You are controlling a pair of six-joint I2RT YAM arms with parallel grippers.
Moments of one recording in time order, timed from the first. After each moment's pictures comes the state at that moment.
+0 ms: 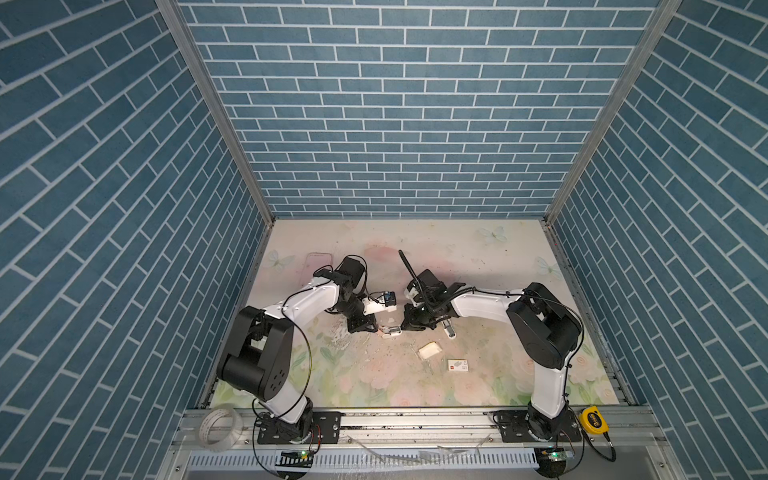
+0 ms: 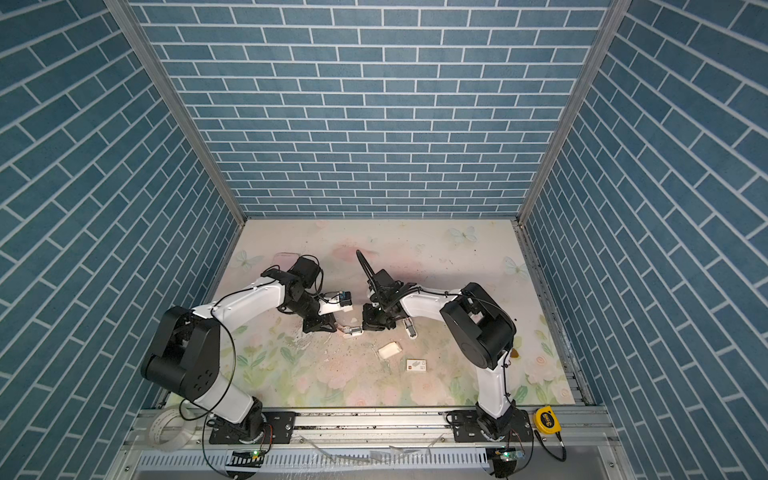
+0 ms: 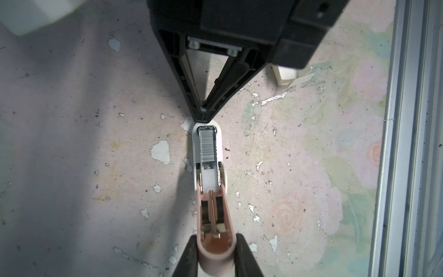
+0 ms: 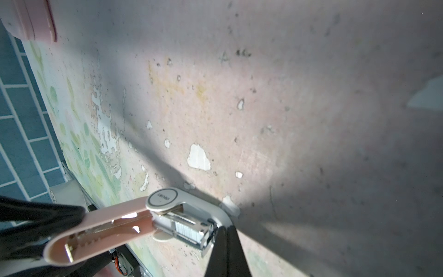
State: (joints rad) left arm -0.39 1.60 1.02 -0.85 0.50 0.95; right arm 0.83 1.93 1.16 -0.33 -0.46 0.70
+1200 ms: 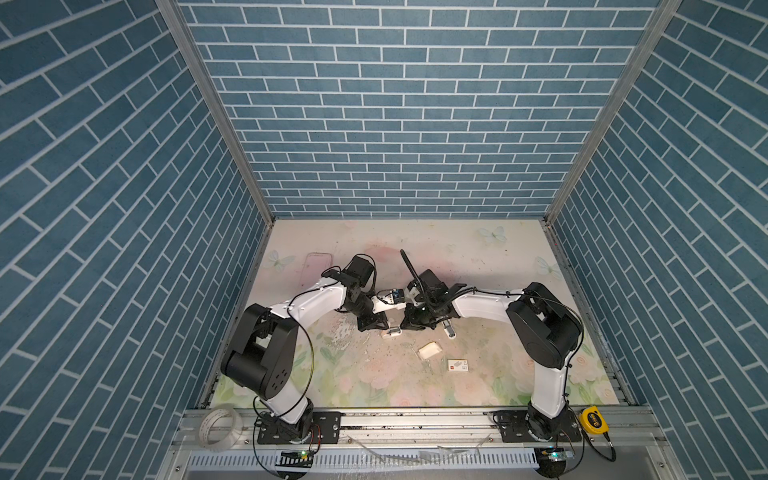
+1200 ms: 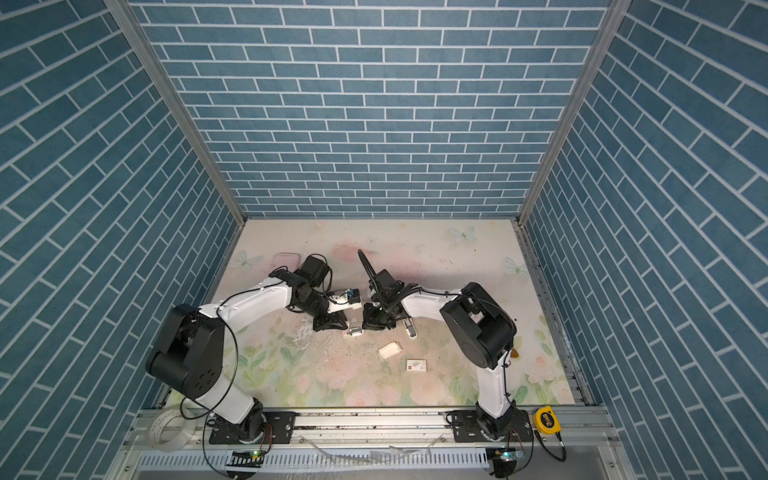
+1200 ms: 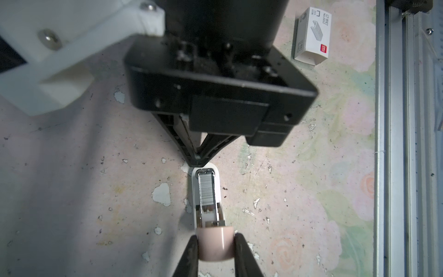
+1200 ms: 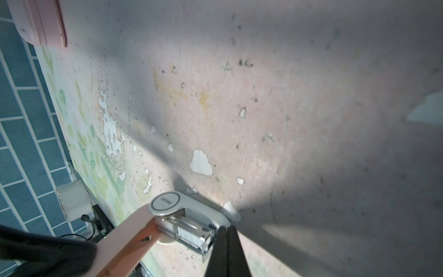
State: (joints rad) left arm -0.45 1.62 1.04 -0.76 0.55 0.89; right arm 0.82 1.93 1.14 -0.28 -0.48 0.70
